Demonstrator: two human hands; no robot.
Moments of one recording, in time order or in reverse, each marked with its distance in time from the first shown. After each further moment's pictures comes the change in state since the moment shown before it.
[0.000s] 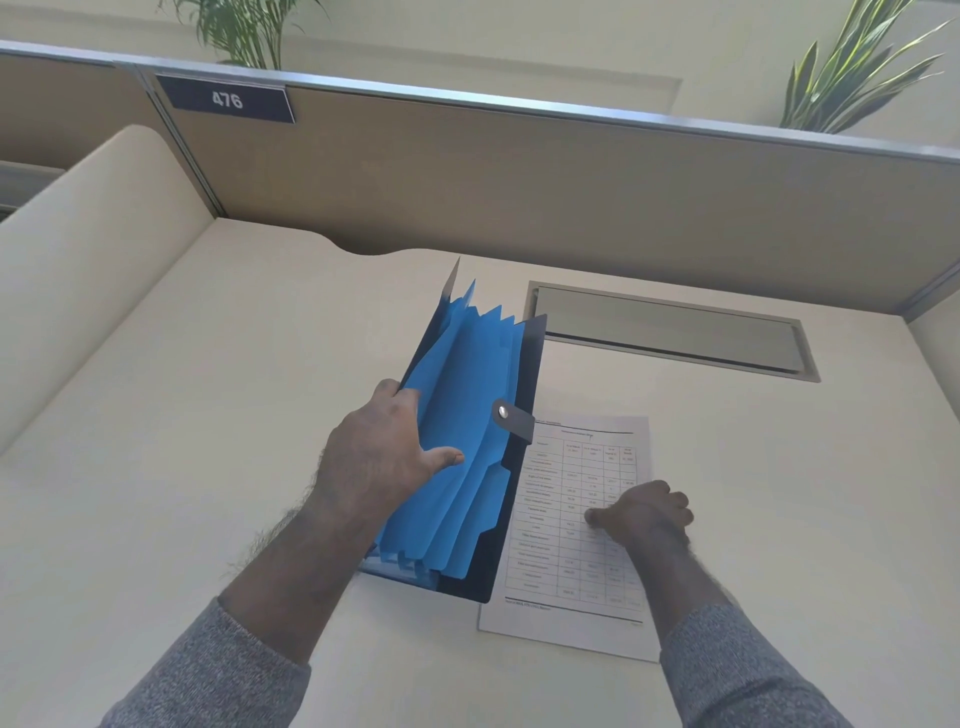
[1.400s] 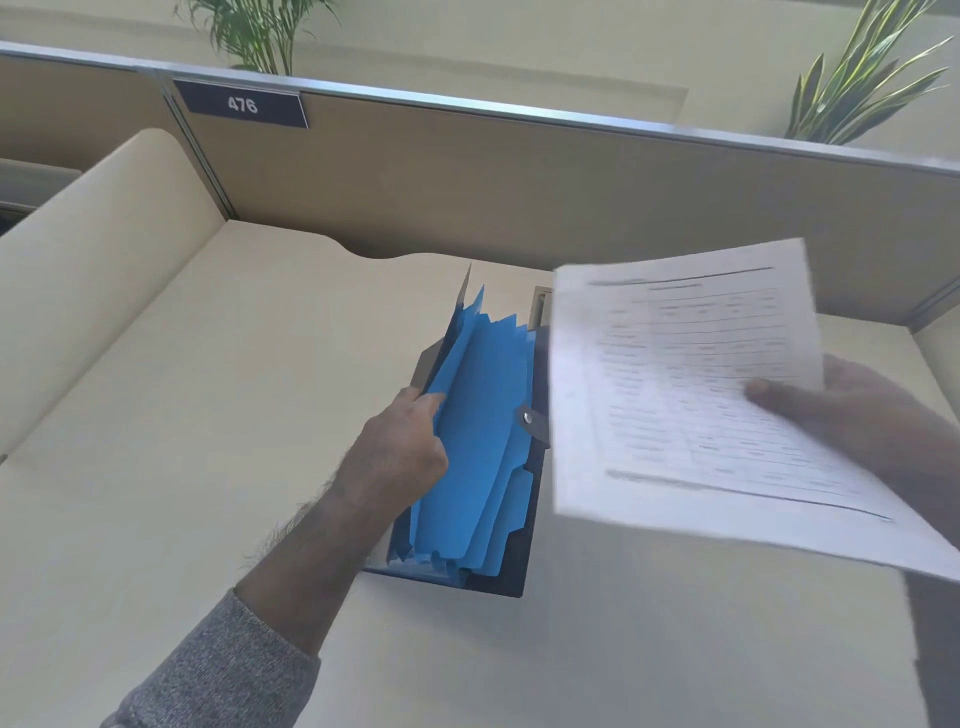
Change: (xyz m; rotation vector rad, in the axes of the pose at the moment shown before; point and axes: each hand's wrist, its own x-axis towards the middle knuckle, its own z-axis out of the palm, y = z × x) left_hand 0.001 0.003 0.001 -0.277 -0.130 -0.005; right_hand -0.028 0.055 -0.229 0.746 -0.375 -0.709
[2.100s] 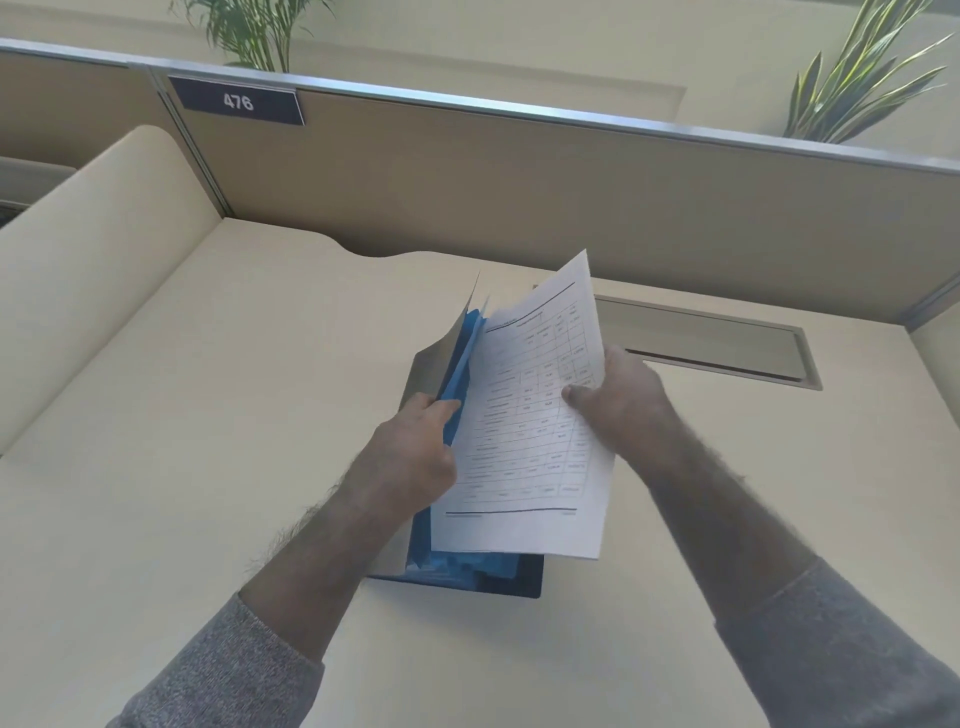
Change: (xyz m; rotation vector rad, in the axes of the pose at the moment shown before) left_hand -0.003 0.010 0.005 -0.020 -0.074 0.029; right_hand 0.045 -0.032 0.166 -0.463 0.247 -0.037
